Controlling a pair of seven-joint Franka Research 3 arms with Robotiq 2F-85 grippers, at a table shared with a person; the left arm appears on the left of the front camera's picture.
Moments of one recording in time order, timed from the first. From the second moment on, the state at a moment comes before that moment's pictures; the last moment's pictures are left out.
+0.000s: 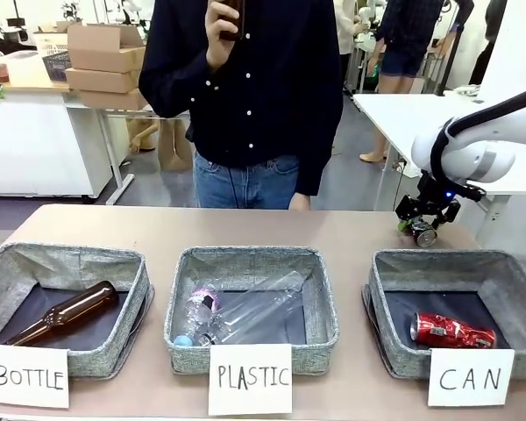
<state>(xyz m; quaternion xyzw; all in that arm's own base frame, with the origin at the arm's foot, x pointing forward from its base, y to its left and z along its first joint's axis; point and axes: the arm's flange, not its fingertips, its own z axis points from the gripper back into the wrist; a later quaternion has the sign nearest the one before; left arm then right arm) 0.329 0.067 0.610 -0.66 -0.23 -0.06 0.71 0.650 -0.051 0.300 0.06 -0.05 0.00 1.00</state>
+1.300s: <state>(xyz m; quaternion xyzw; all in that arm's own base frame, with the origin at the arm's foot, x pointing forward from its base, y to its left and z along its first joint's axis) 0.329 0.067 0.610 -0.66 -0.23 -0.06 0.71 0.652 -0.052 0.305 0.07 -0.04 -0.02 1.00</state>
